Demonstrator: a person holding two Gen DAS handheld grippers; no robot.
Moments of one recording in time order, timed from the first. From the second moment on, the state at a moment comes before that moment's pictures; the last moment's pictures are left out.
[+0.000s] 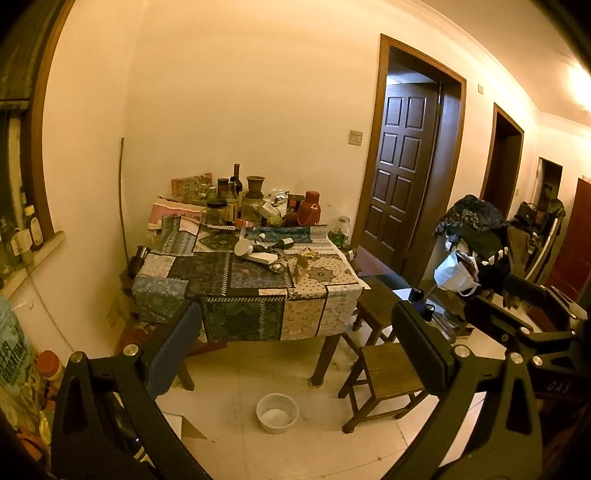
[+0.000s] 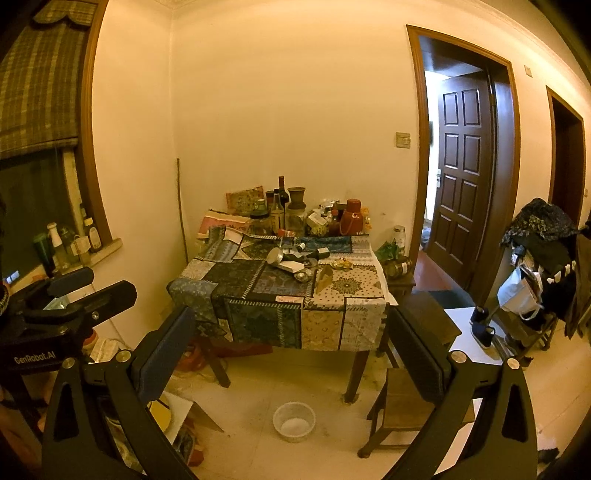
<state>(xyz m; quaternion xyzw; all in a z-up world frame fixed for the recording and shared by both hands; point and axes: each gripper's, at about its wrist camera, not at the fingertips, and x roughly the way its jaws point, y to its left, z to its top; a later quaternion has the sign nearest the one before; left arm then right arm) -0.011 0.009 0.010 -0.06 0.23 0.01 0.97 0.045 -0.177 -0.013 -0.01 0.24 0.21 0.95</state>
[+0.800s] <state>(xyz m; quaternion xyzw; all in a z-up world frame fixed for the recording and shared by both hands) -0.008 0.008 -0.004 -0.06 0.23 0.02 0.97 0.052 -0.174 -0.014 -0.01 0.24 0.23 0.94</state>
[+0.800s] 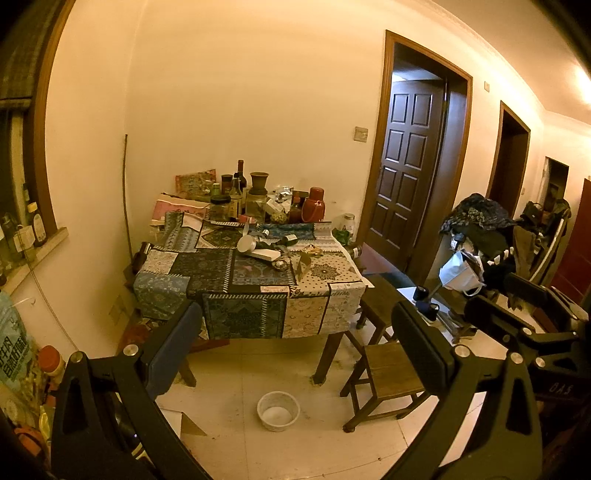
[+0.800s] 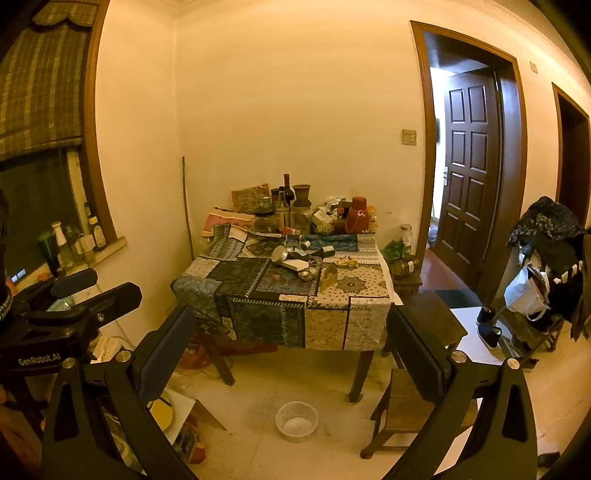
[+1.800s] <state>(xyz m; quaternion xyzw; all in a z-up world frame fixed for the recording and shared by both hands) 0.042 -0.040 -0.002 -0.05 0.22 0.05 0.97 0.106 -0.222 -0.018 0.01 0.24 0.23 0.94</state>
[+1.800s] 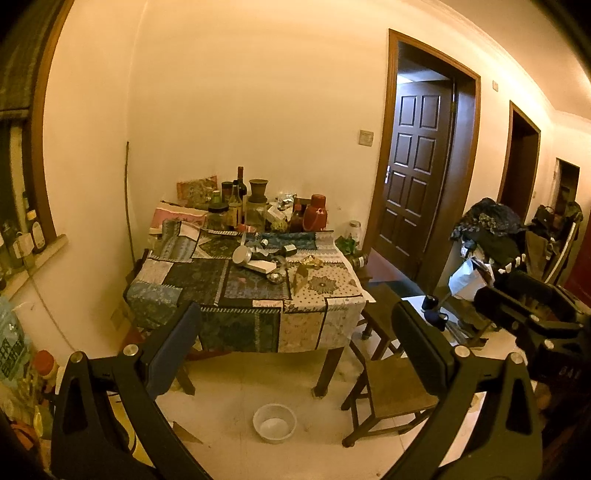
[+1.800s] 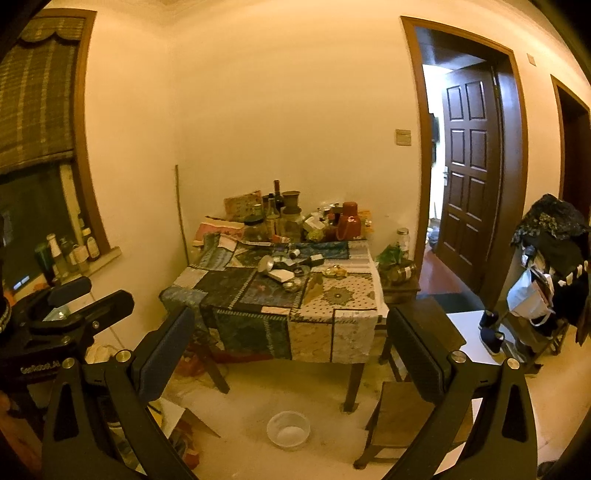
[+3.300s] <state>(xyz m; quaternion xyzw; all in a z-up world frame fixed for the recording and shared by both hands) 0.458 0.141 -0.161 -0.07 0.41 0.02 0.91 0.445 -0.082 -0.189 0.11 0.50 0.11 0.85</state>
